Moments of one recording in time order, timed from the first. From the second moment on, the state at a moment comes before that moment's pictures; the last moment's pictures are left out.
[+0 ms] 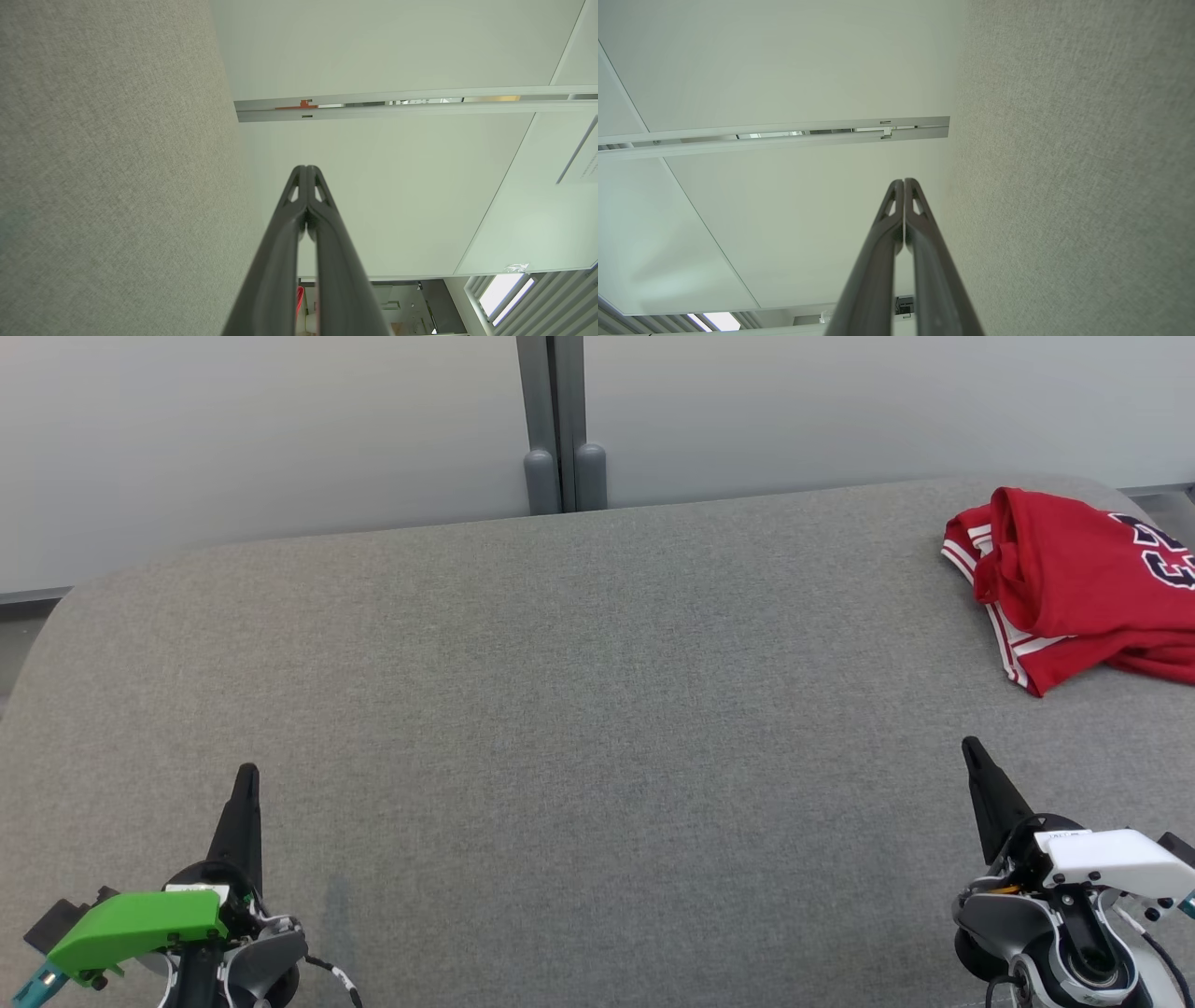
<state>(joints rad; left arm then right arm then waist) -0.10 0.05 0.11 0.25 -1.61 -0.13 0.11 -0.11 -0.05 -0.11 0.25 1.61 0.13 0.11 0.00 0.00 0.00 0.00</state>
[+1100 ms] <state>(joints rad) -0.10 0.05 0.11 0.25 -1.61 -0.13 0.11 -0.11 -0.05 -0.11 0.25 1.61 0.13 0.11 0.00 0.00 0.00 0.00</state>
